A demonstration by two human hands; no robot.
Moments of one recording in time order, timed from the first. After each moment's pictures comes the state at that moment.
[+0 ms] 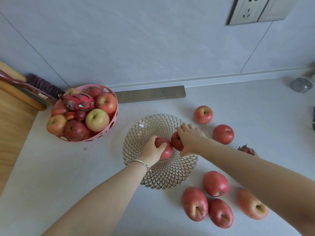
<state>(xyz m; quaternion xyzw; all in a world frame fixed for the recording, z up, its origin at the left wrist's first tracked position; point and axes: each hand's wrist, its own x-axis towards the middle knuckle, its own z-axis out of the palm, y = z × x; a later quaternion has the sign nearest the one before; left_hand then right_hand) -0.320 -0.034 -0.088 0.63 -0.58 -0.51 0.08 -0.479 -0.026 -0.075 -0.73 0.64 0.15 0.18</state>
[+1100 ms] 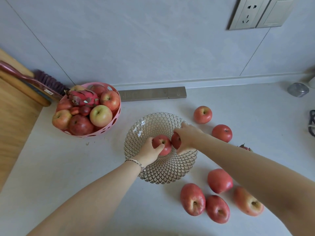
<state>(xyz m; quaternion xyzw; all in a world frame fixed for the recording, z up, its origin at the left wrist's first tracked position) -0.307 -0.017 -0.070 0.63 -0.56 -0.53 0.06 -0.473 -0.027 -0.060 -0.71 0.65 0.14 0.22</state>
